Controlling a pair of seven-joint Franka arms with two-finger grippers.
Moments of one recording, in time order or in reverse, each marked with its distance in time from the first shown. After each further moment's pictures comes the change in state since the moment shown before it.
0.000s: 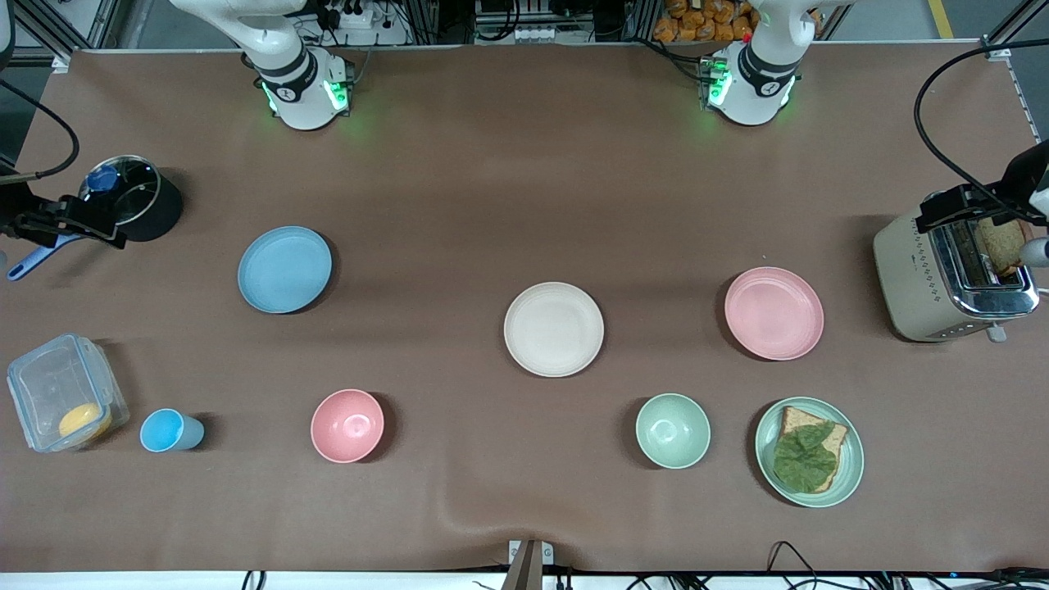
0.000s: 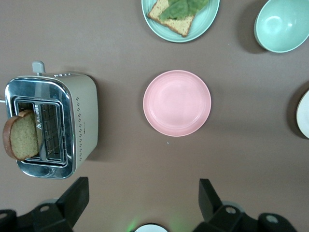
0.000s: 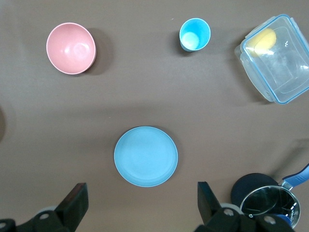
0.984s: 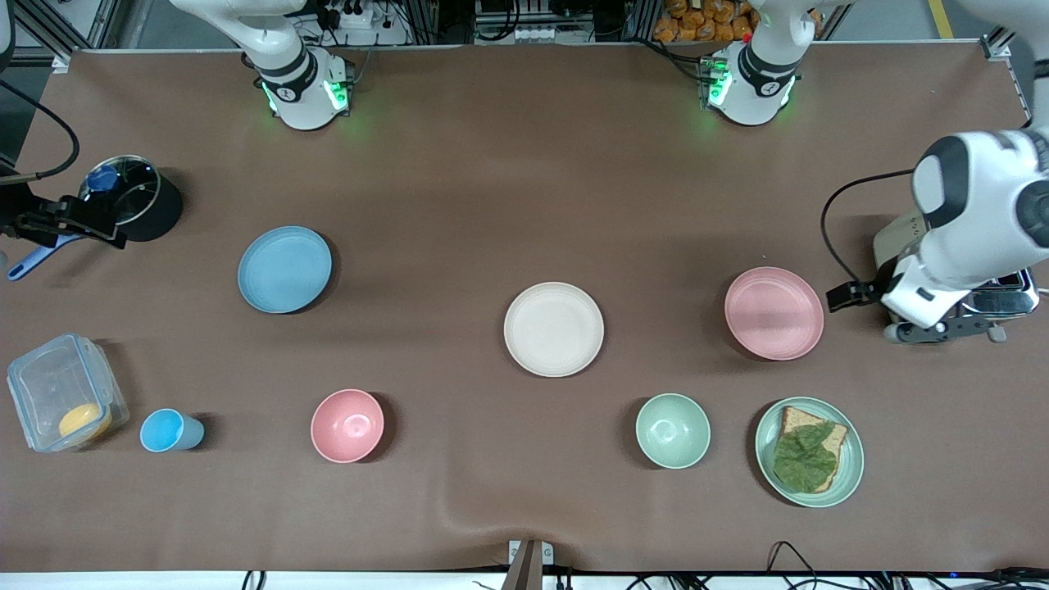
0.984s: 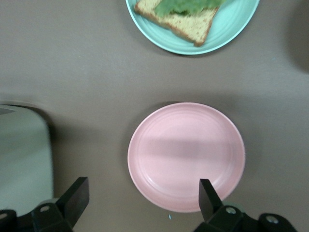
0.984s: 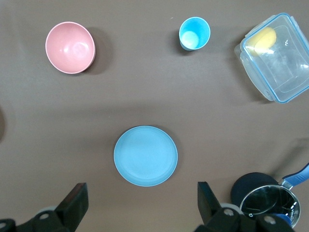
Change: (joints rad) left arm 0.021 0.106 0.009 -0.546 0.000 0.747 0.000; right arm -0.001 0.000 -0.002 -0.002 0.000 -0.001 0.000
